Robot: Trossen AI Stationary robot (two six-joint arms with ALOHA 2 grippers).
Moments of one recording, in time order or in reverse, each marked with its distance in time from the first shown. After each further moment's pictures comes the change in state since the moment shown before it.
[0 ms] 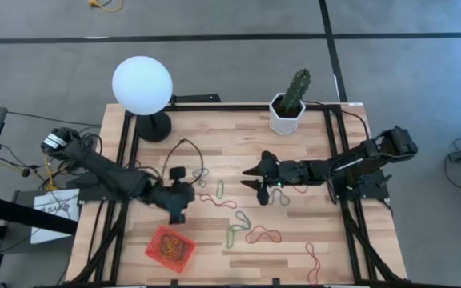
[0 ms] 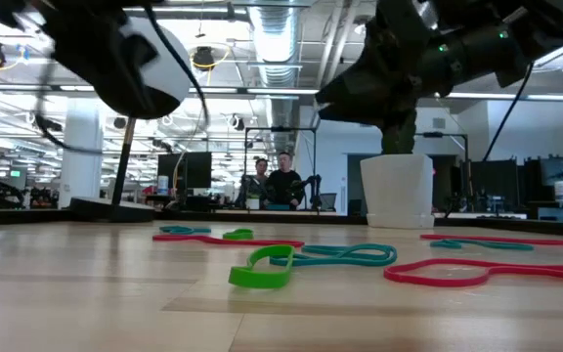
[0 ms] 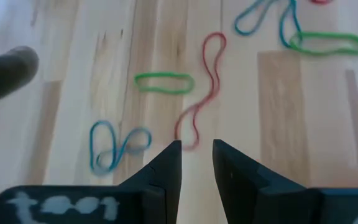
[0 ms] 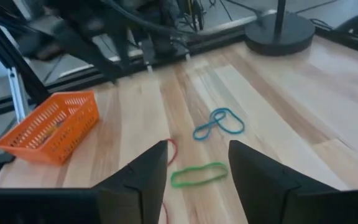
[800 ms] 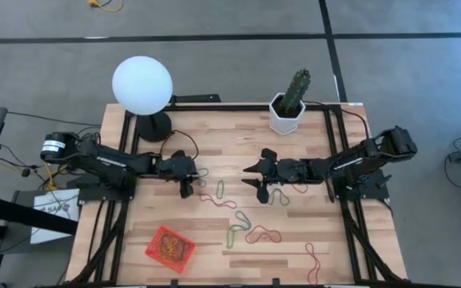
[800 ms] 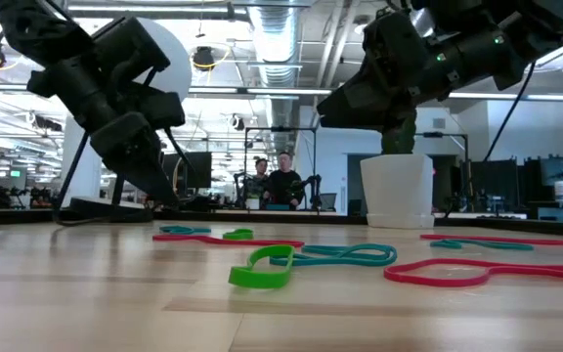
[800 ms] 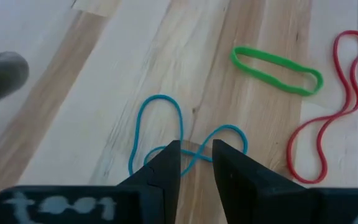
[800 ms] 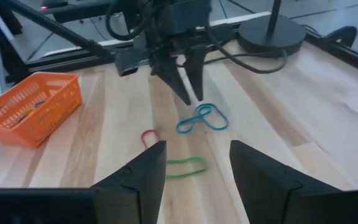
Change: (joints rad) left arm 0.455 0.004 -0.450 0.662 0.267 0.093; right arm -0.032 0.000 0.000 -0.035 -0.001 -0.105
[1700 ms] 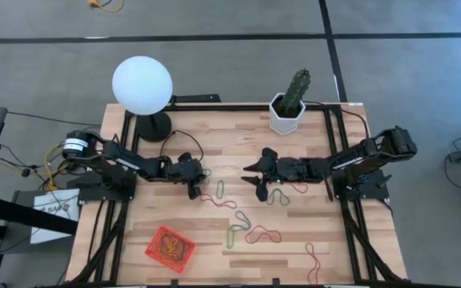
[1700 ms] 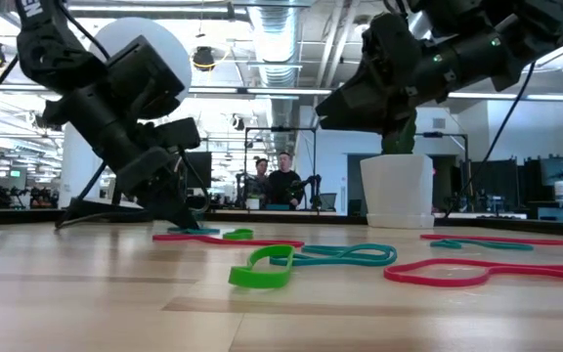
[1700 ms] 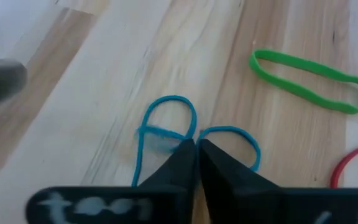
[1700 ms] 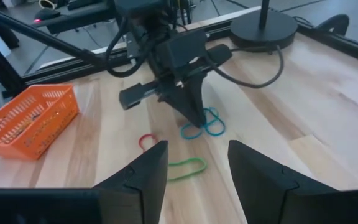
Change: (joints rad) left arm -0.001 0.263 0.003 0.218 -0.045 -0.006; right arm -0.007 0.000 -0.001 -0.001 0.001 0.072
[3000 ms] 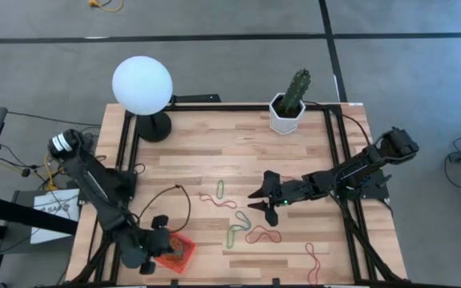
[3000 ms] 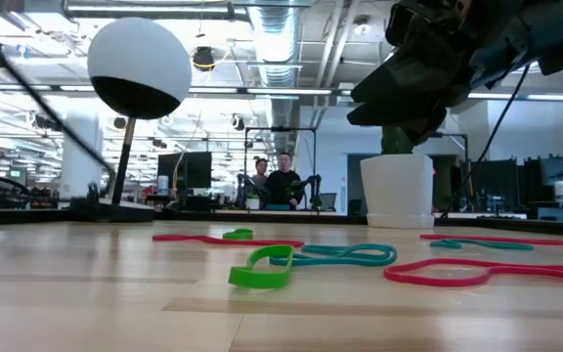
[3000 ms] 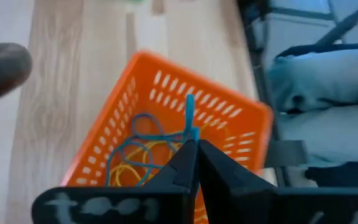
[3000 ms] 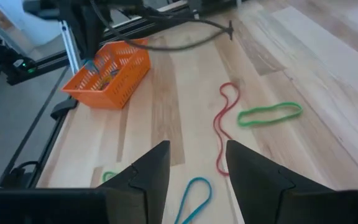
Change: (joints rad) left arm -1.004 -0.168 0.301 -0.505 -0.193 -0.604; right arm 0.234 0.000 -0.001 -0.082 0.003 0.173
